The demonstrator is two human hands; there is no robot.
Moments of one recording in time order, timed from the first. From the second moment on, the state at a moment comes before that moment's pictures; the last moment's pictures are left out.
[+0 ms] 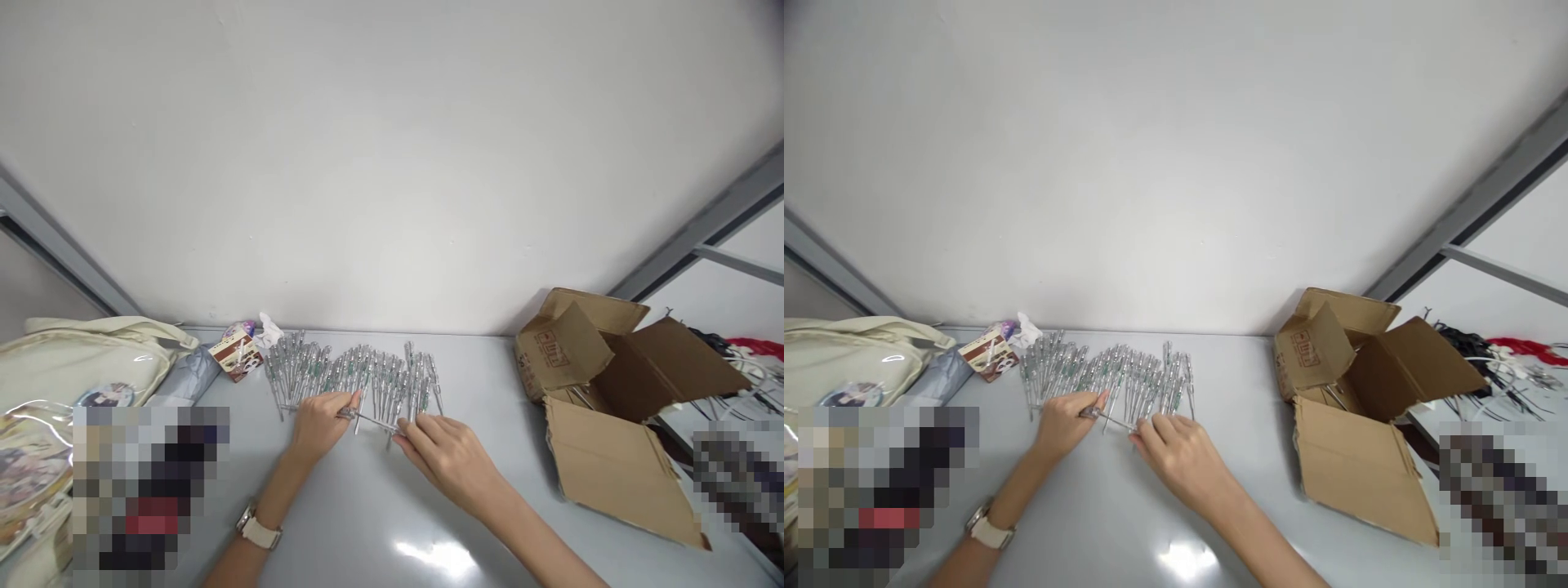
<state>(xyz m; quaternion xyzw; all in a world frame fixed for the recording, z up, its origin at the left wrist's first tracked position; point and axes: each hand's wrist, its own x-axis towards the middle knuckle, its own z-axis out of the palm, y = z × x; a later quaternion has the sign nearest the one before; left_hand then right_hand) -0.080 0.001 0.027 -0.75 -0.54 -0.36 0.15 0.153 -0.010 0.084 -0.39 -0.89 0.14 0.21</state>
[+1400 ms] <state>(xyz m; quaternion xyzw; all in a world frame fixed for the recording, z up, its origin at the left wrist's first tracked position) -0.080 -0.008 0.037 -0.79 -0.56 -0.25 -0.02 0.160 -0.004 0.082 -0.41 -0.88 0.12 0.20</state>
